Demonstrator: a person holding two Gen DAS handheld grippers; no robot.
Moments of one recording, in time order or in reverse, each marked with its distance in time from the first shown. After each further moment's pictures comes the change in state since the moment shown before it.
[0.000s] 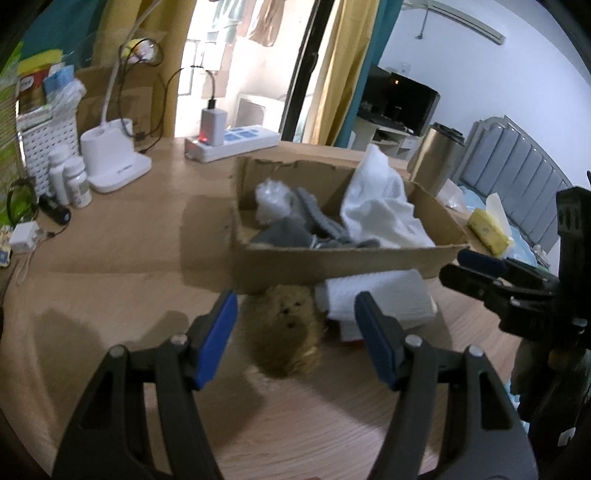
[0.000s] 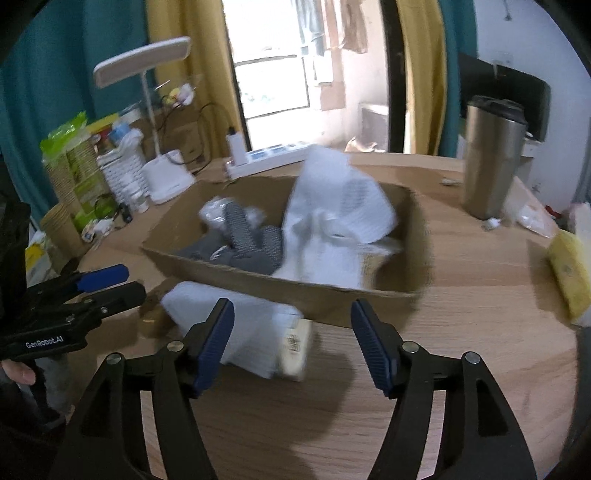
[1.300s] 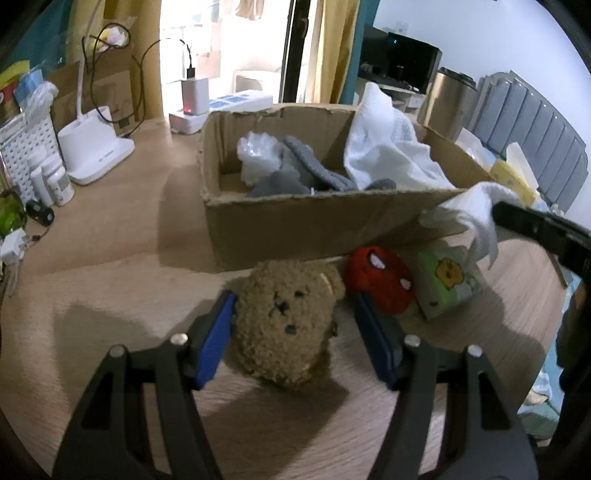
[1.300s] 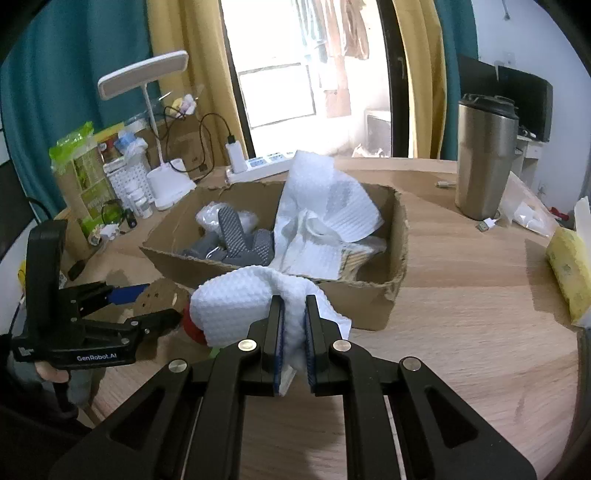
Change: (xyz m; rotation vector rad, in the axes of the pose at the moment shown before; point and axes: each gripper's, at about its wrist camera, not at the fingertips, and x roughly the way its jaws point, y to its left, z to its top) left arm 0.044 -0.013 -0.012 0.087 0.126 0.077; right arm -0.014 -0.029 -0.006 0.013 -0.045 0.031
